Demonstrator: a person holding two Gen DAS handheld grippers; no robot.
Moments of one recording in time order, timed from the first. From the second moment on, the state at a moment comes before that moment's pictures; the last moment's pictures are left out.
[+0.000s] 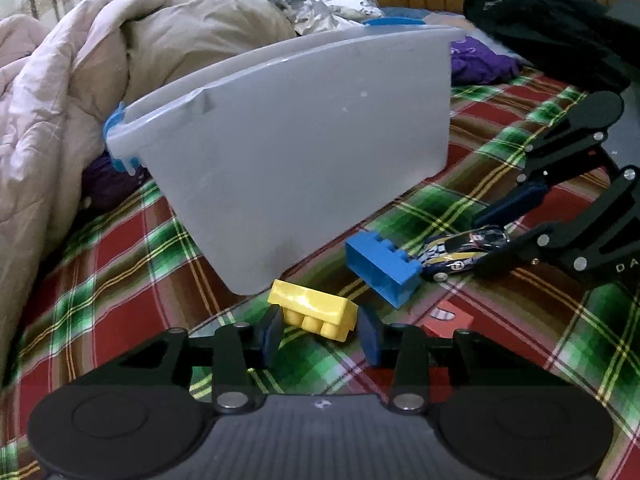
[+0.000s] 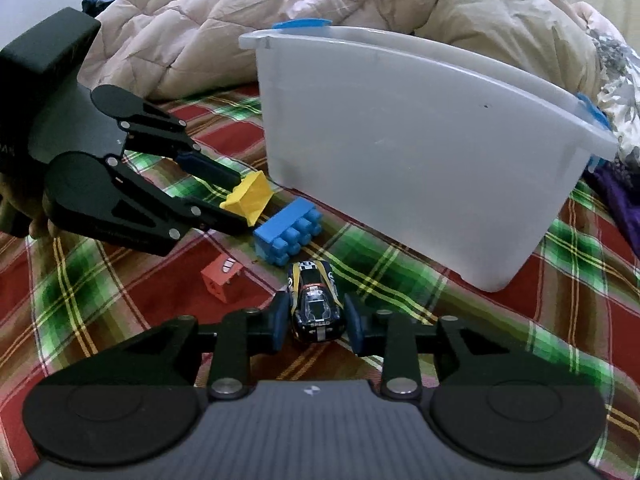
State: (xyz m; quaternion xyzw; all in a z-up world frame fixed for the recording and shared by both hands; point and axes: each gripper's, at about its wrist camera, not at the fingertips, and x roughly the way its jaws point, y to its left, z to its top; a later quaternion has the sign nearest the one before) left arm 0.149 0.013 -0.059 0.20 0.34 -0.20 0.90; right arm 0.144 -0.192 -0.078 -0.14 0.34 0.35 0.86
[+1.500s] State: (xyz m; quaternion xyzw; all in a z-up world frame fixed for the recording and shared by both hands) left arm 0.182 0.029 0.082 0.13 0.29 -0.12 0.94; right arm 0.158 -0.200 0.026 -0.07 0.26 0.31 0.91
